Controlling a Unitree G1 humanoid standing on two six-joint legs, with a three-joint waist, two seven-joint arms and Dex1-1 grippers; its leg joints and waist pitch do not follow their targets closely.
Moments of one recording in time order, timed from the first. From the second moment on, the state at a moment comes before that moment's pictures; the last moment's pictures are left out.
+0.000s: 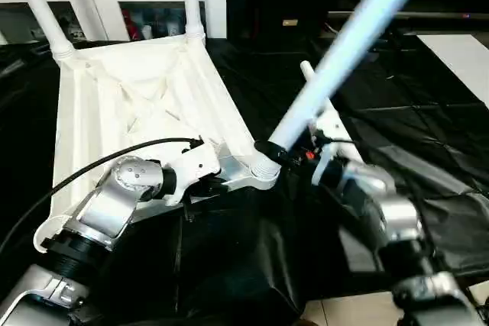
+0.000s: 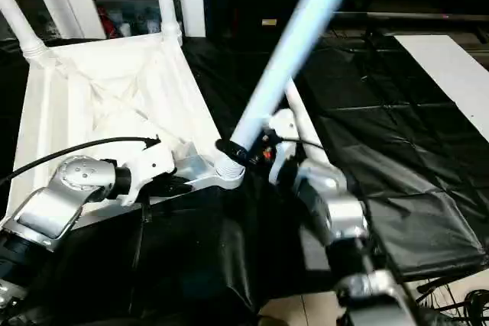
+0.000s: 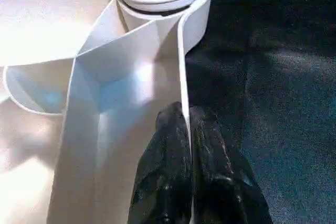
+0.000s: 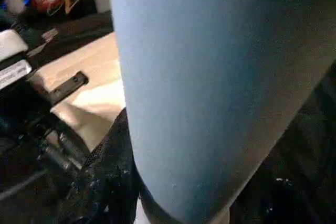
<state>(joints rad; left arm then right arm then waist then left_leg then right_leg) -0.48 0.53 -0.34 0.21 0.04 0.31 -1.02 -0.56 -0.24 0.12 0.45 0.30 0.21 0.88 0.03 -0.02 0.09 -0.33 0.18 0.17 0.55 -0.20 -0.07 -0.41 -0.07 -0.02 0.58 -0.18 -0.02</state>
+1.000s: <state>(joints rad) -0.49 0.56 -0.33 0.22 0.02 0.25 -1.07 -0.79 -0.29 0.21 0.61 0.23 0.29 1.10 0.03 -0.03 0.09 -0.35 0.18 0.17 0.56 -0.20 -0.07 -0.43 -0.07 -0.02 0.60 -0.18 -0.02</state>
